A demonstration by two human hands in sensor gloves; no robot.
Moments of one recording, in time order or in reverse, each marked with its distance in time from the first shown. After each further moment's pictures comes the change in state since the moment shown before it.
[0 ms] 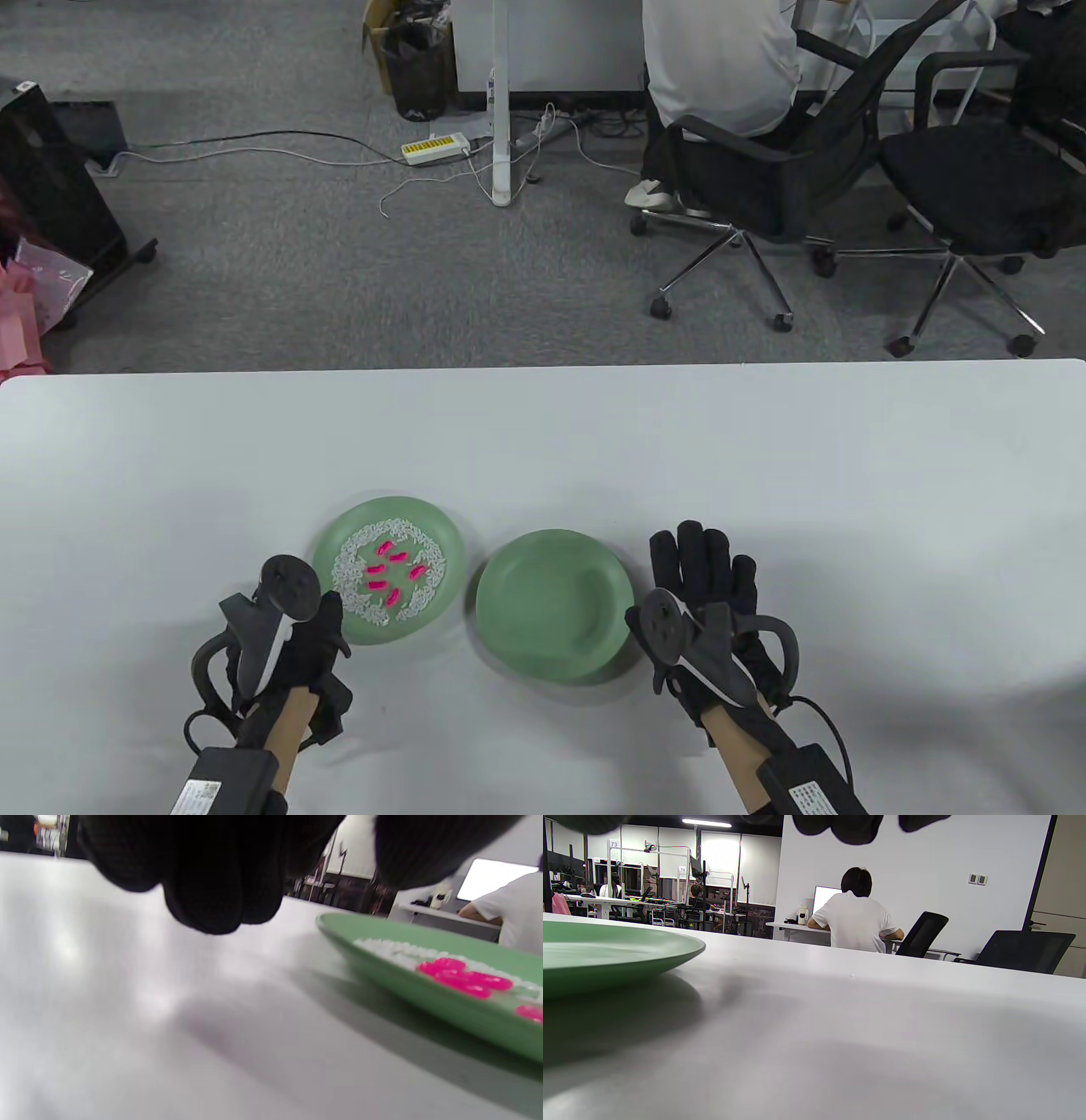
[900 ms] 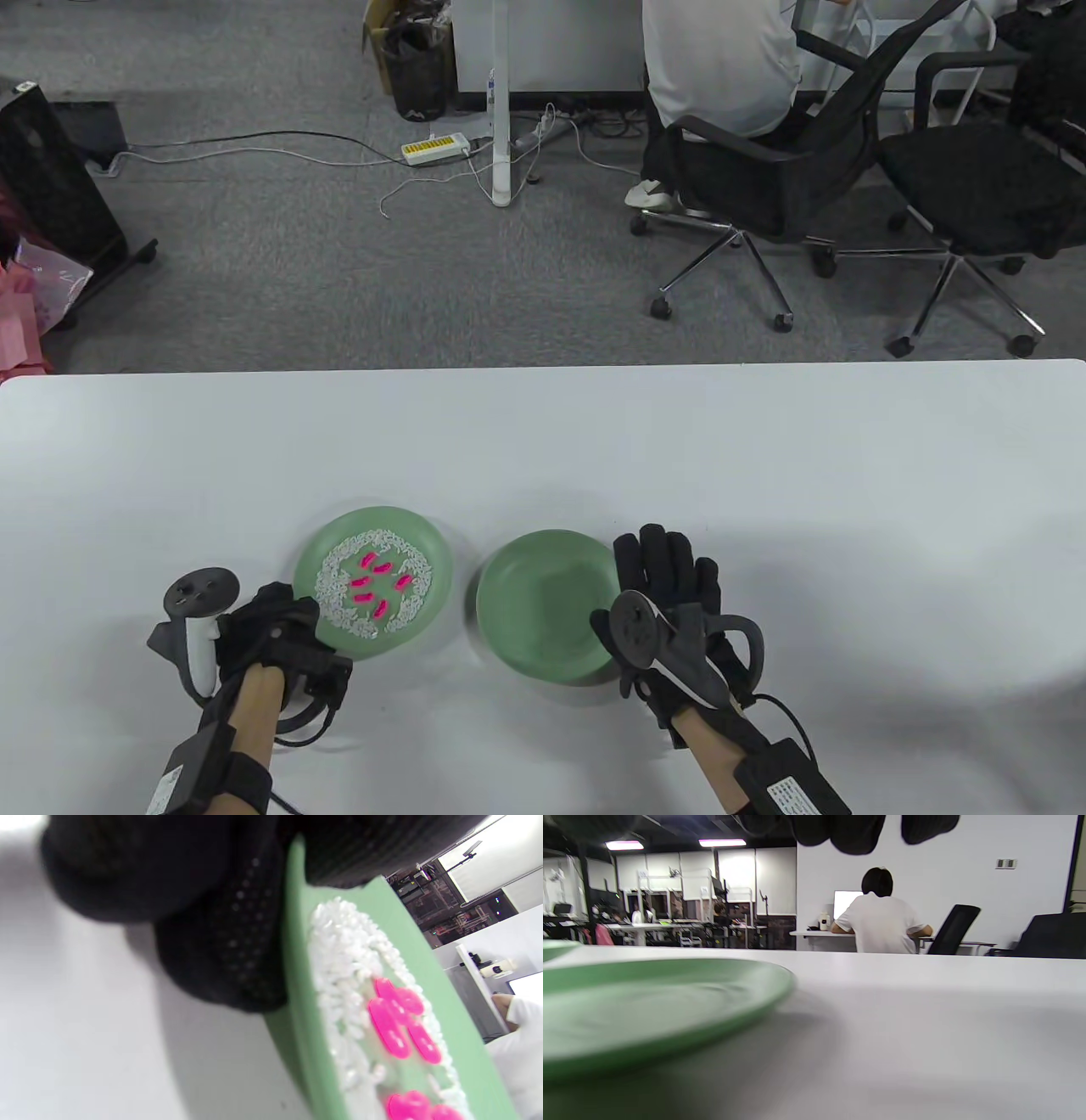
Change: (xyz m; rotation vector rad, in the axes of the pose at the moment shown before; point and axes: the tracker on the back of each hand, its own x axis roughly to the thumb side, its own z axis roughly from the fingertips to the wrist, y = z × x) left_hand -0.048 -0.023 -0.032 -0.340 0.165 0.700; right_hand 0.042 -0.018 0.004 -0.026 -0.079 -0.141
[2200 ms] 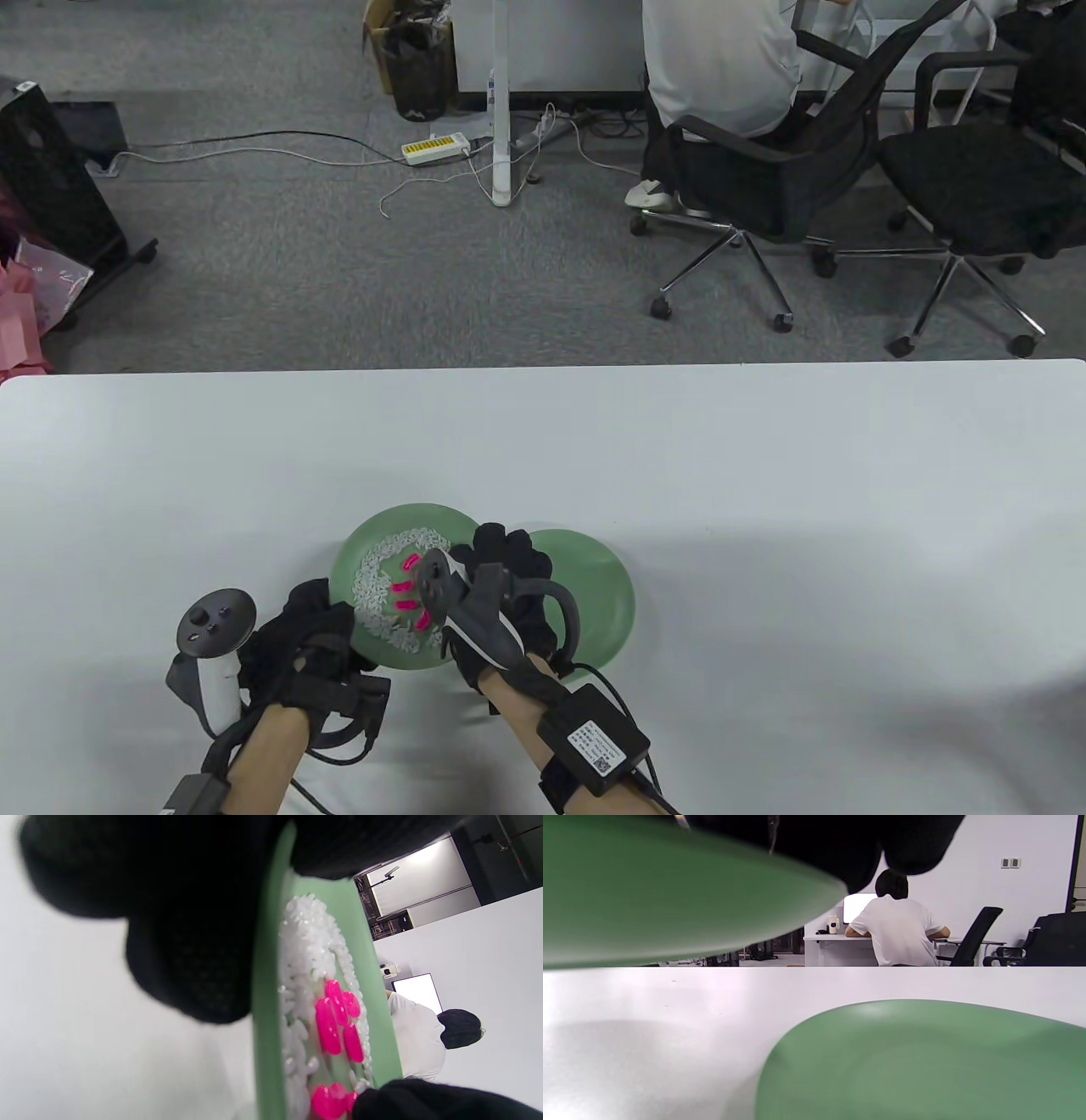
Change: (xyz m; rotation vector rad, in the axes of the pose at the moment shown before) left_hand 0.025 -0.018 0.063 -0.035 -0.216 0.149; right_hand 0.159 -0.009 -0.042 -0.007 0.050 -0.004
